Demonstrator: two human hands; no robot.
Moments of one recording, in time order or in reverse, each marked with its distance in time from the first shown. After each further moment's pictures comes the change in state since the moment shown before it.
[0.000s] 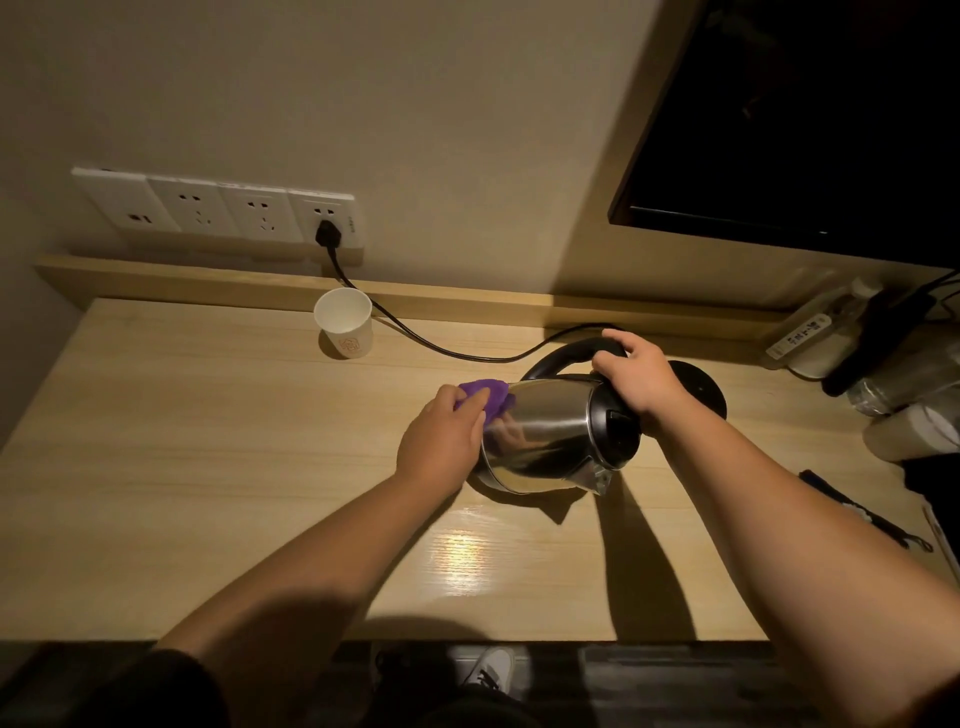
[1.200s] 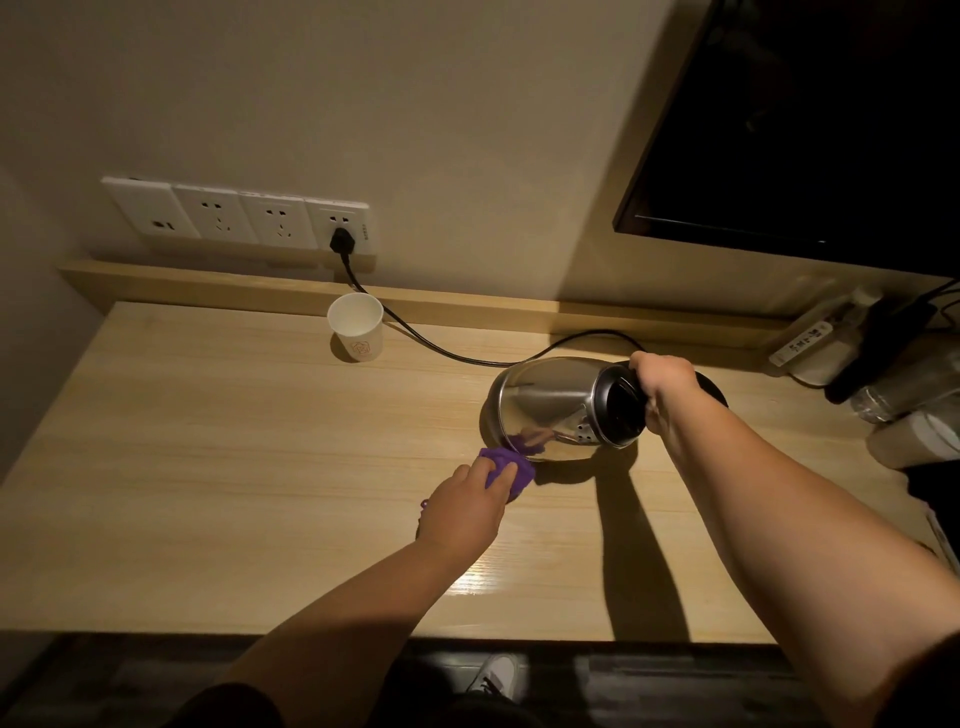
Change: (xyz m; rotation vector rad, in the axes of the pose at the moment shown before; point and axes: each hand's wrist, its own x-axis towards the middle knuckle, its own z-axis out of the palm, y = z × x) left_hand -0.056 -0.001 0.055 0.248 -0.187 0.190; right_hand 0.002 -0.004 -0.003 0.290 0.289 0.374
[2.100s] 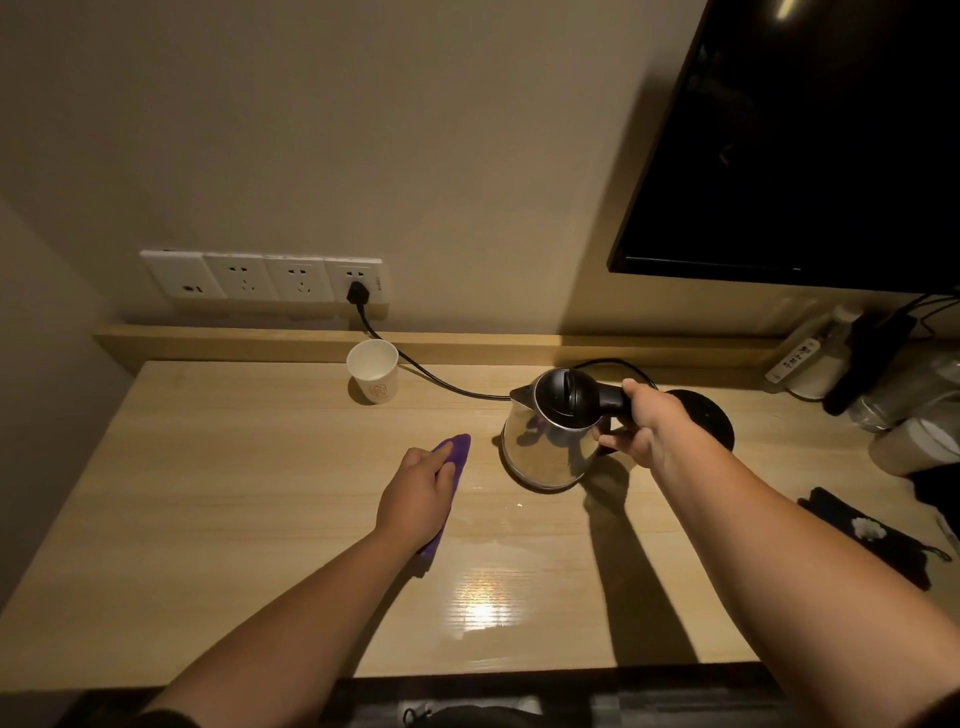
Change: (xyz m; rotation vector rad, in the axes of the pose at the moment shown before) left_hand 0.002 -0.075 -0.059 -0.586 0.177 -0.347; right_hand -0.028 0.000 0.011 0.387 -0.143 0.263
